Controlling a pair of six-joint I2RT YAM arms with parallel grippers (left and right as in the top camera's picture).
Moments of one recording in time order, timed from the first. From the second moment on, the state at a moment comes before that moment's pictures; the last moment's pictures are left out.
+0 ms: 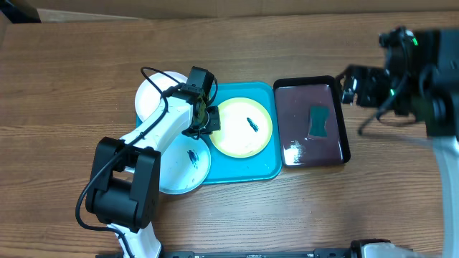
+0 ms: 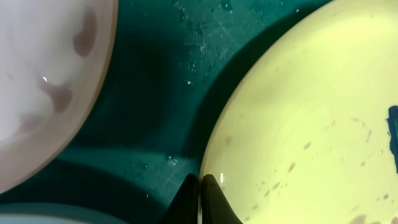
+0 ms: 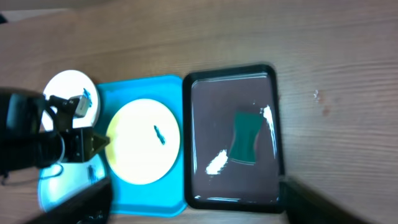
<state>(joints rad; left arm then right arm) -0.31 1.92 1.27 -0.71 0.08 -0.42 0.06 1.45 1.81 -1.33 -0.22 0.18</state>
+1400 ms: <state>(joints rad) -0.31 1.92 1.27 -0.71 0.08 -0.42 0.14 1.86 1.16 -0.85 -0.10 0.28</state>
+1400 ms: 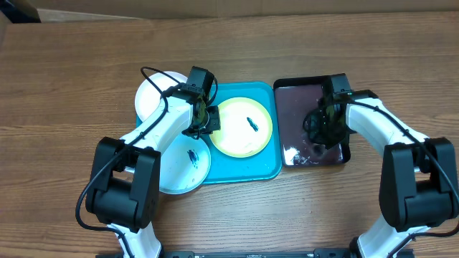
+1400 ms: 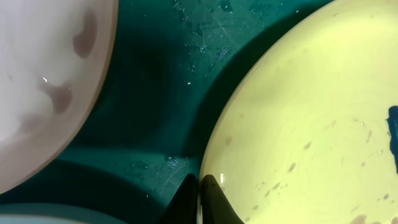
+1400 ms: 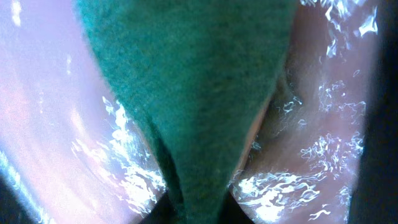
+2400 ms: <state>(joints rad) -0.31 1.92 1.27 -0.71 0.08 -0.42 0.19 1.86 1.20 -0.79 -0.07 0.28</state>
